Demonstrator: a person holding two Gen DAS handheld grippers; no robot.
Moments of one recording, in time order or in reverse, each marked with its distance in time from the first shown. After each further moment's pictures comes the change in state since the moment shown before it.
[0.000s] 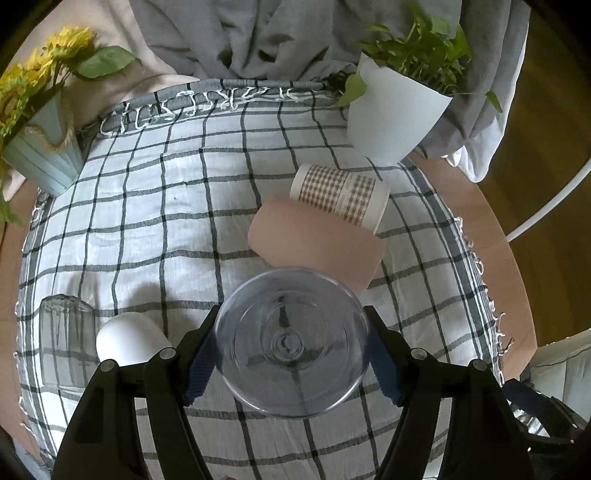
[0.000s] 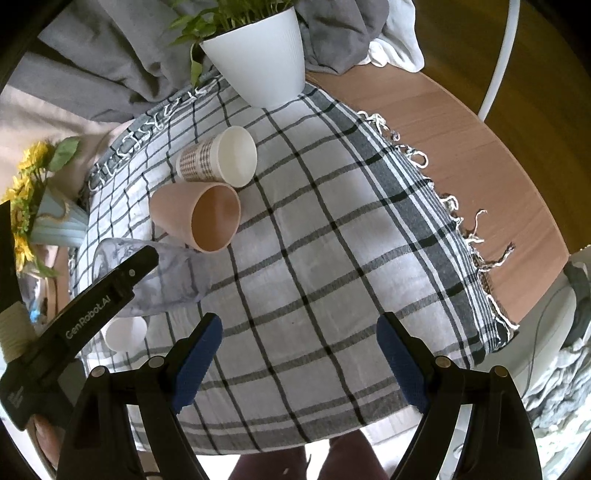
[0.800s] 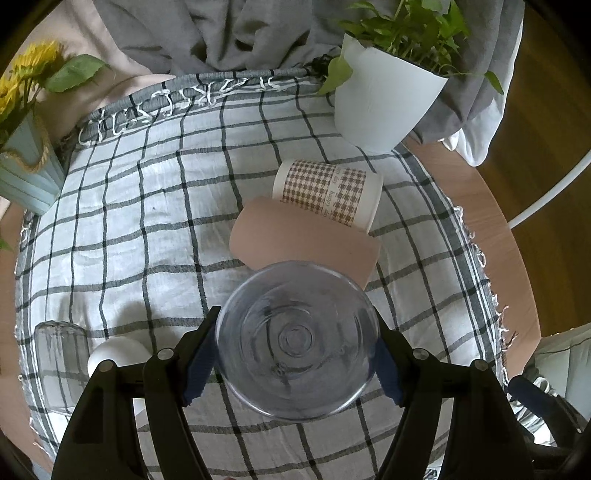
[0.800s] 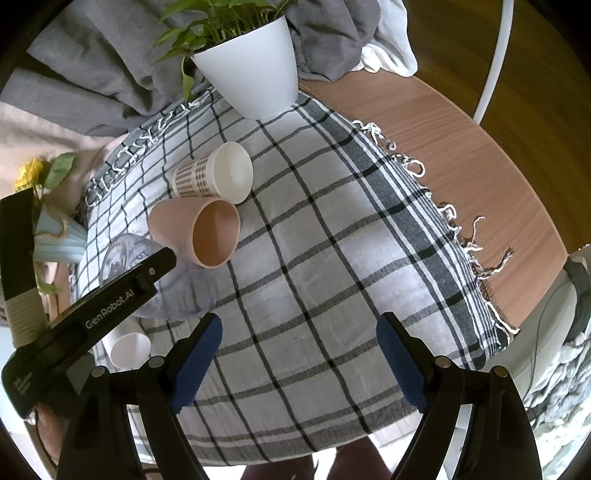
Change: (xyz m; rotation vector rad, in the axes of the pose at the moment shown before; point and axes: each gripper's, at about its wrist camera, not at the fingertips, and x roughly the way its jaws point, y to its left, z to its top) left arm 0.018 -0.015 0.019 0.061 0.063 0.003; right arm 0.000 0.000 0.012 0.037 -0.016 -0.002
